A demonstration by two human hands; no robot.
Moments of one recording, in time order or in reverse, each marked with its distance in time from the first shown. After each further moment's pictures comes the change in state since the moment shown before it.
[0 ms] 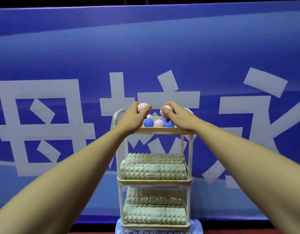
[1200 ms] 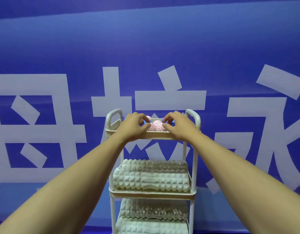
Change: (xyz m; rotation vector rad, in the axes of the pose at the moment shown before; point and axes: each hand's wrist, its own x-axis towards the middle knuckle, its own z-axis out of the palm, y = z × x) left_hand 0.078 -0.079 0.051 0.411 -0.086 0.154; right_hand 0.075 0.083 0.046 -0.262 0.149 -0.062
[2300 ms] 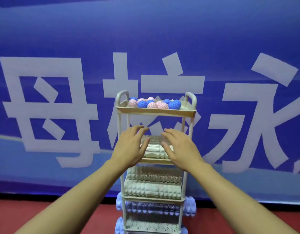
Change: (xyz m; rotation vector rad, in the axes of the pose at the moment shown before) left_hand -0.200 0.032 -0.001 0.150 0.108 0.134; right_hand -0.192 -0.047 0.017 -0.158 0.011 -0.199
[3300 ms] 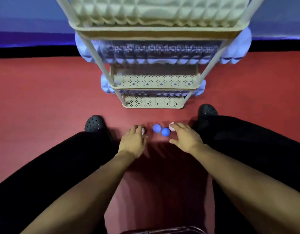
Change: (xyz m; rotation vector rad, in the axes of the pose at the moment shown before) left_hand -0.457 -0.038 0.391 -0.162 -1.172 -0.583; right_hand -0.422 0.028 0.417 0.219 -1.192 0.590
